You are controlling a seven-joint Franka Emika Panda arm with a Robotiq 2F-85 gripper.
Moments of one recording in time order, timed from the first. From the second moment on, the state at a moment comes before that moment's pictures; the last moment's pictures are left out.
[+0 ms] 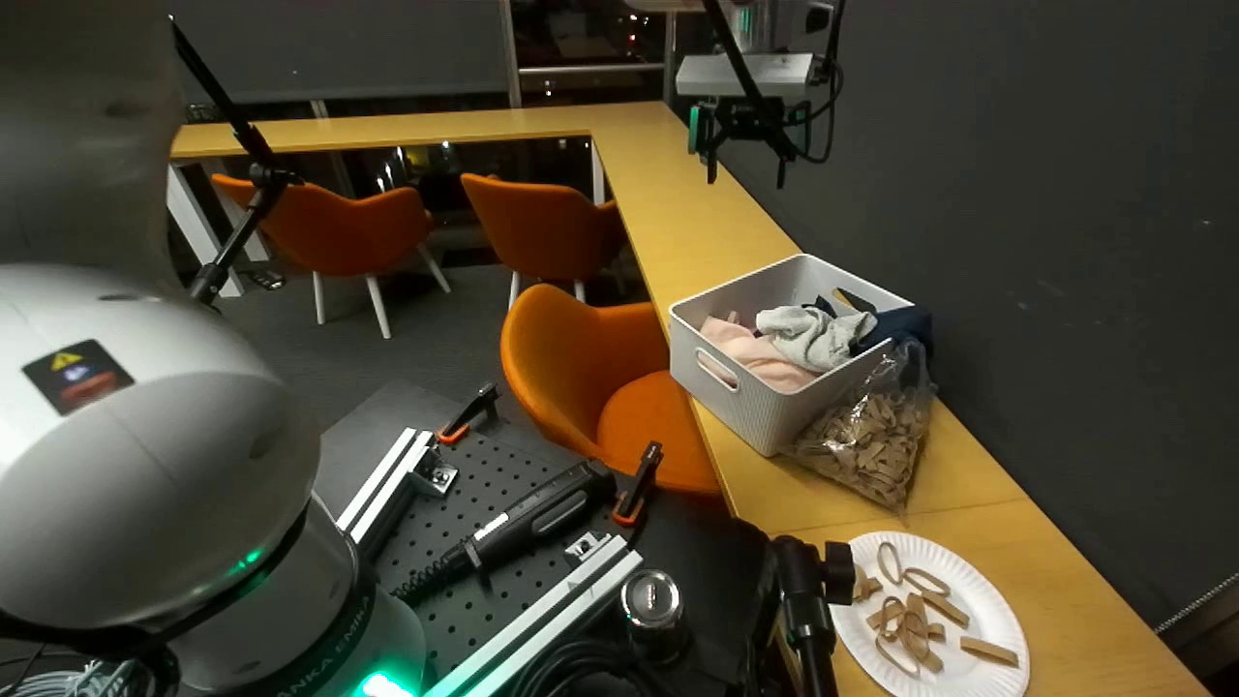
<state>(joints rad) -0.07 0.29 -0.08 -1.84 -0.04 2.28 -0.23</state>
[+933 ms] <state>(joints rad) -0.07 0.62 -0.07 -1.73 -0.07 2.49 -0.20</state>
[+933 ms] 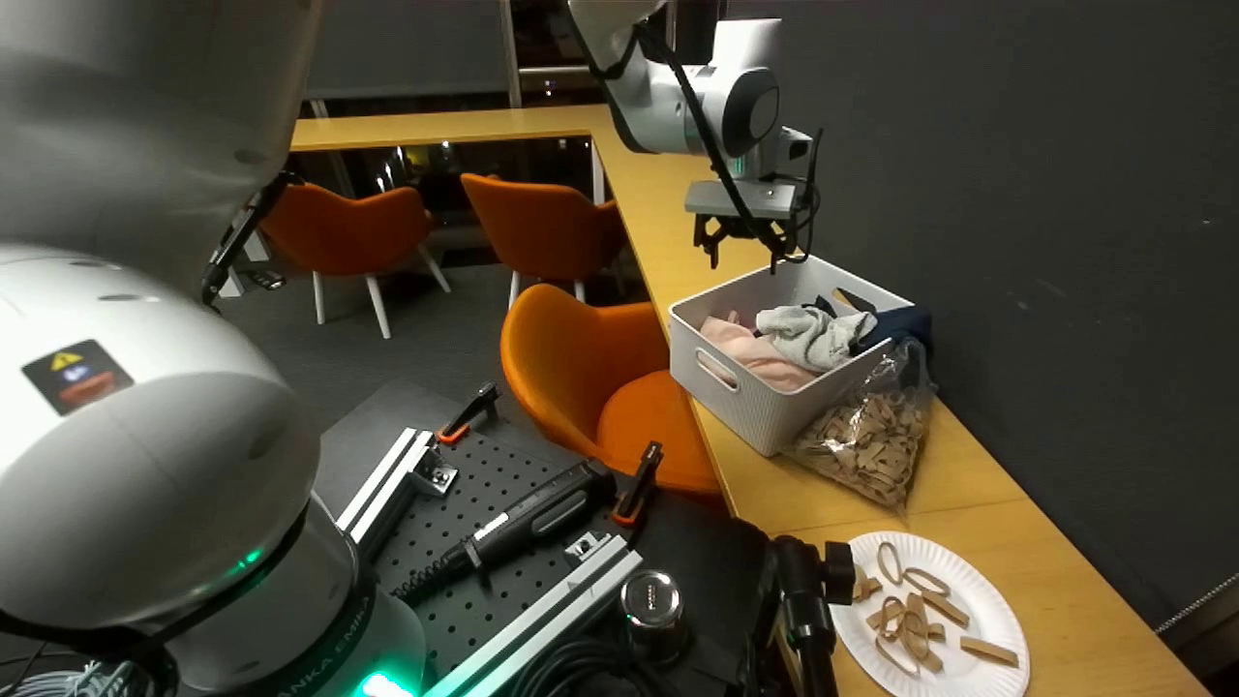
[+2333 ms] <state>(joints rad) -0.07 1.05 -0.09 -1.24 -0.14 2.31 -0.20</state>
